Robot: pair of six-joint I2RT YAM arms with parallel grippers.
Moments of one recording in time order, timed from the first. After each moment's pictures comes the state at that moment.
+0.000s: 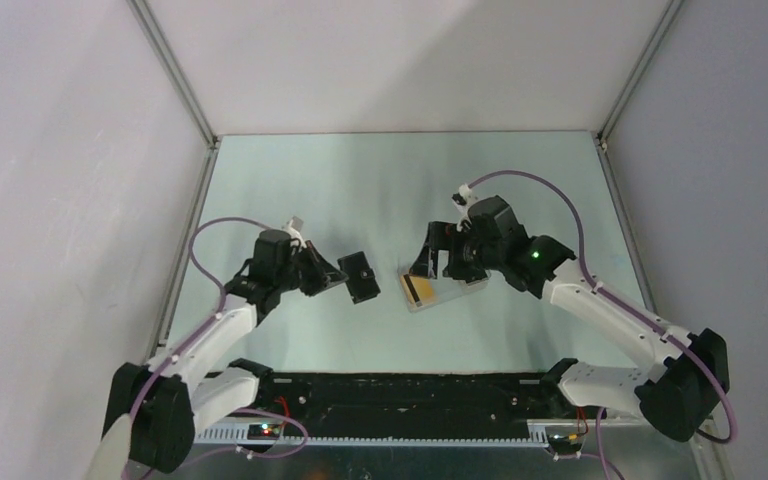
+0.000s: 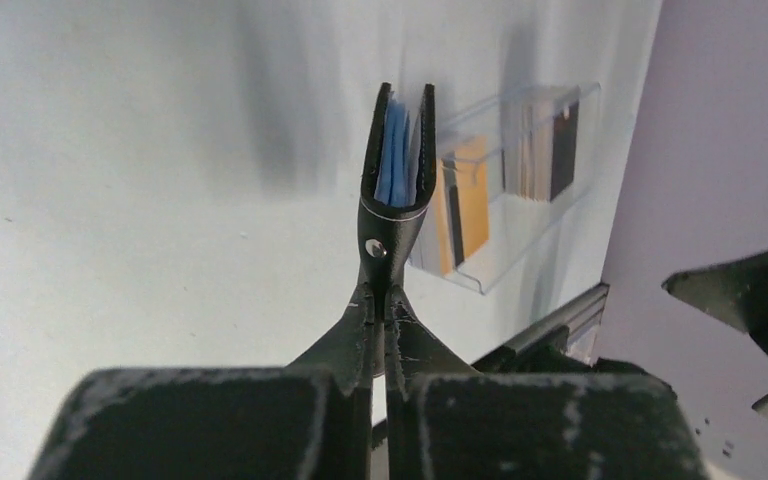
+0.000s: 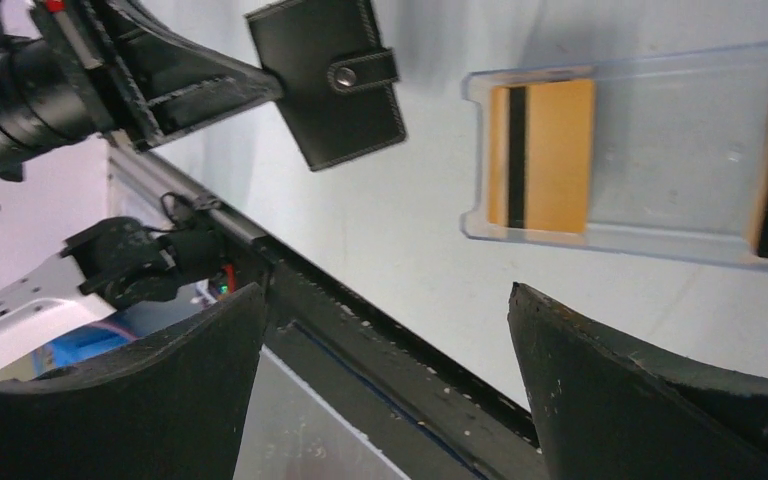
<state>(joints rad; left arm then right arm) -0.29 1.05 0.51 -0.16 0.38 -0.85 0.70 1.17 1.00 -0.53 -0.22 0.67</state>
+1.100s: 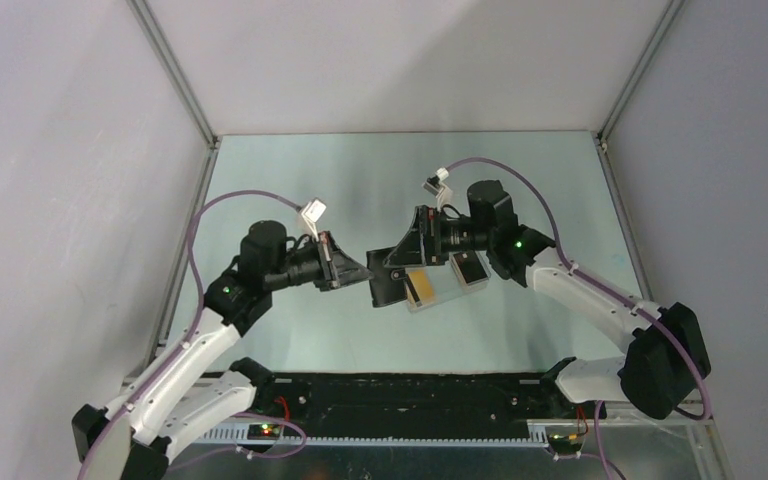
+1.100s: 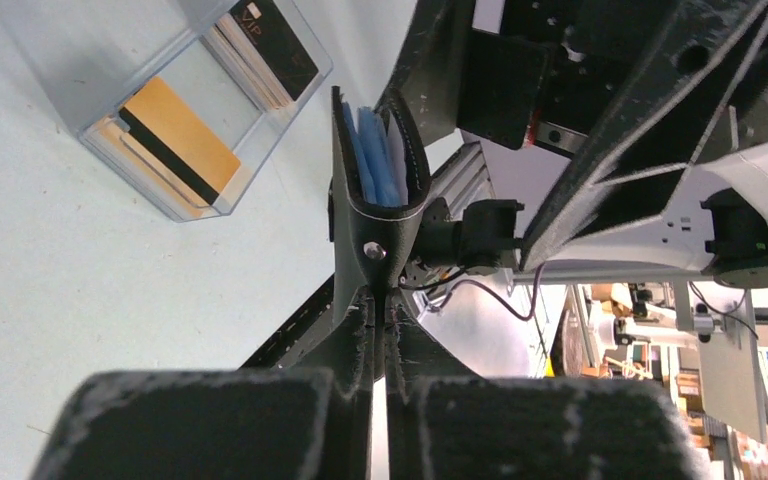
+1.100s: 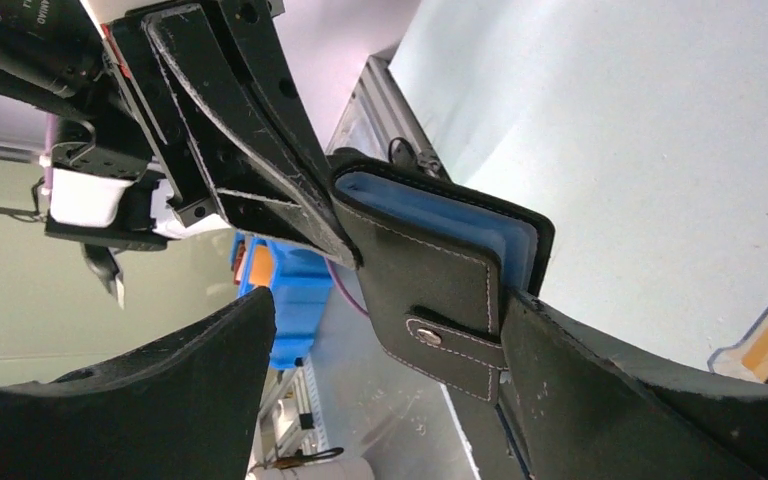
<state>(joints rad) -0.52 0.83 0.73 -0.28 0.56 -0.82 0.65 1.31 1.00 -0.06 -0.78 0.77</state>
